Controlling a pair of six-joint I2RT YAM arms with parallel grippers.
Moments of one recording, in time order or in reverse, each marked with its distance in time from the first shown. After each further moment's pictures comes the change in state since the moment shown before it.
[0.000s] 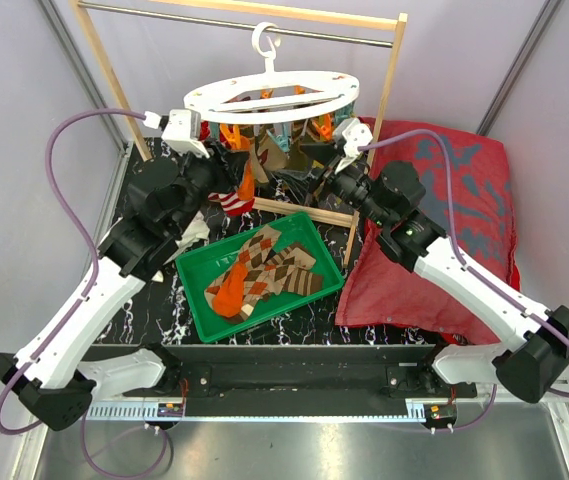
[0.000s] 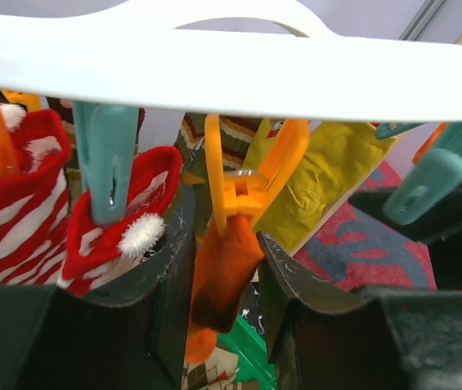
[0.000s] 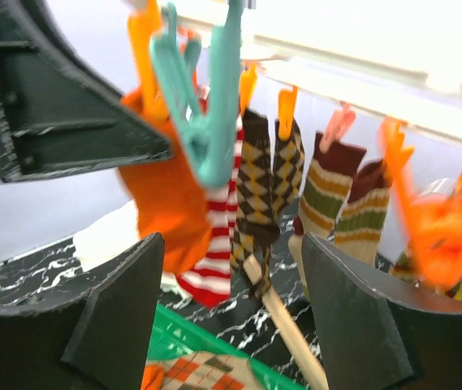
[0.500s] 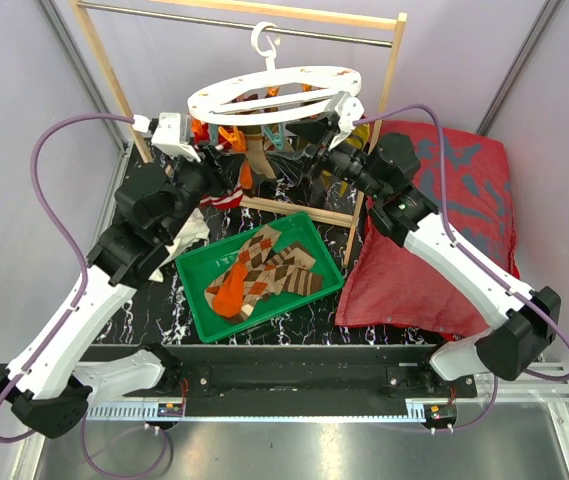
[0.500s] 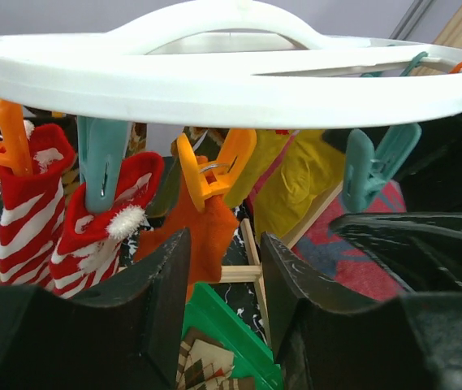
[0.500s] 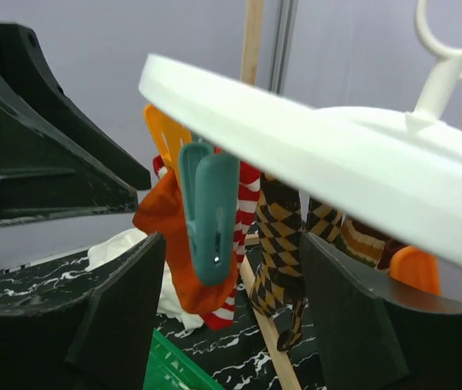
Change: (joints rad) left arm 0.000 -0.050 0.000 -0.024 0.019 0.000; right arm -0.057 0.143 0.212 -0.002 -0.174 0.005
